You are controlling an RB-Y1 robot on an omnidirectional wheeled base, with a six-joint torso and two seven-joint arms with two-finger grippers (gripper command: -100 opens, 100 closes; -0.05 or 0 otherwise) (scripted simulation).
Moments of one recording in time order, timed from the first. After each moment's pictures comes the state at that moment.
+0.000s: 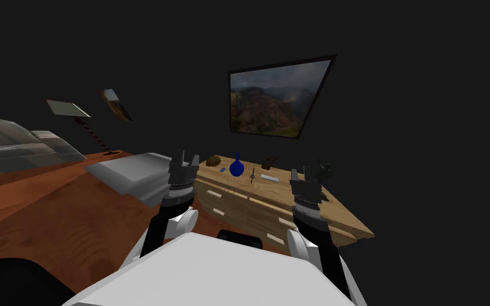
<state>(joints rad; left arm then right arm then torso) 0.52 -0.04 0.02 -2.40 0.01 -0.60 -0.16 0.51 0.01 0.07 -2.38 0.10 -0.45 -0.02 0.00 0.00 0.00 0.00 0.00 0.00</state>
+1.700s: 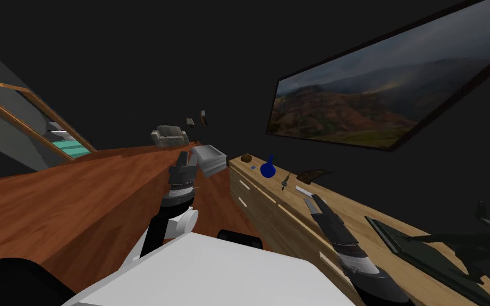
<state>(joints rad) 0.52 -0.04 0.02 -2.40 0.01 -0.60 -0.16 0.87 -0.45 -0.22 -2.22 0.09 -0.59 -0.26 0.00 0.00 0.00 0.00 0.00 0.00</state>
